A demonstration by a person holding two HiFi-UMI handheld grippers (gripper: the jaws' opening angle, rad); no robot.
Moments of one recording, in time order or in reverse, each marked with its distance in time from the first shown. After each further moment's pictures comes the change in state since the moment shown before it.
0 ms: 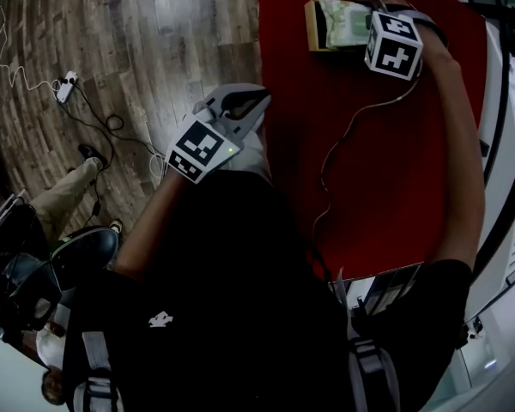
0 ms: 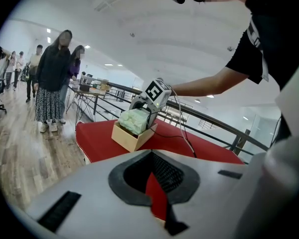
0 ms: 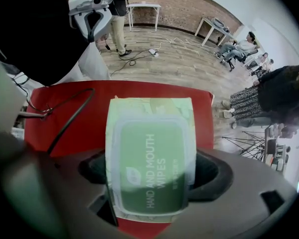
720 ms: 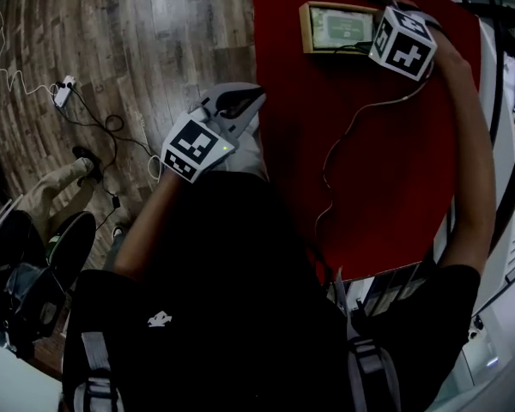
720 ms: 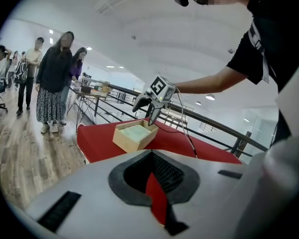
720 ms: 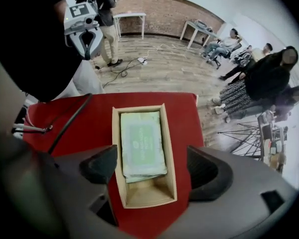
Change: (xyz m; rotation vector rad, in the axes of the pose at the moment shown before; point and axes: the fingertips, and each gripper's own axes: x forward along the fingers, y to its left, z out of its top) left arm -0.004 0.011 0.003 -0.012 -0.026 0.009; right arm -0.024 -0.014 0.001 0.146 -0.077 -0.034
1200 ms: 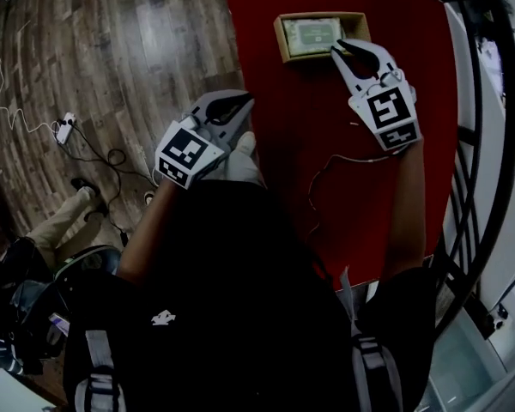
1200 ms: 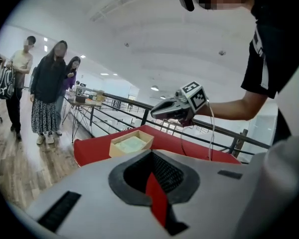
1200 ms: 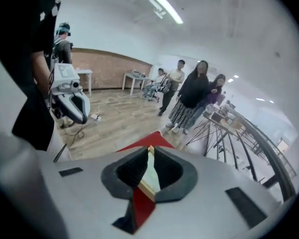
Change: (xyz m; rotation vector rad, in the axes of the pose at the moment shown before) left arm -0.022 -0.016 0.042 0.067 -0.080 -0.035; right arm -0.129 0.046 0.045 0.569 -0.554 -0.485
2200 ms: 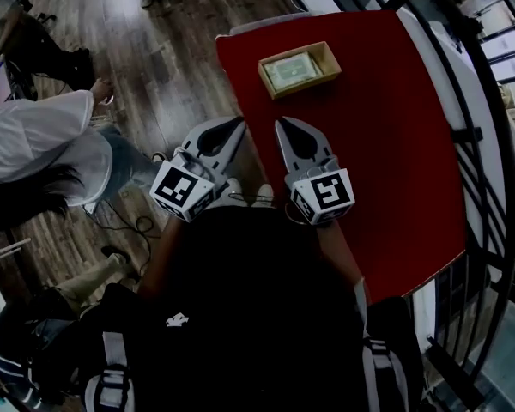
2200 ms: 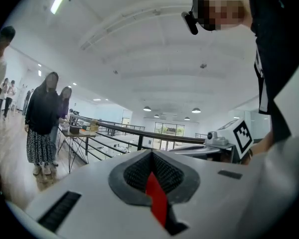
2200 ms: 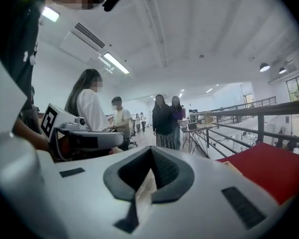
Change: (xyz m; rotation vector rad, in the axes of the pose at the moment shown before) left arm -0.060 -0.047 0.110 0.156 -0.280 -0.021; right arm -0.087 0.120 0.074 0.580 -0.525 -0.271
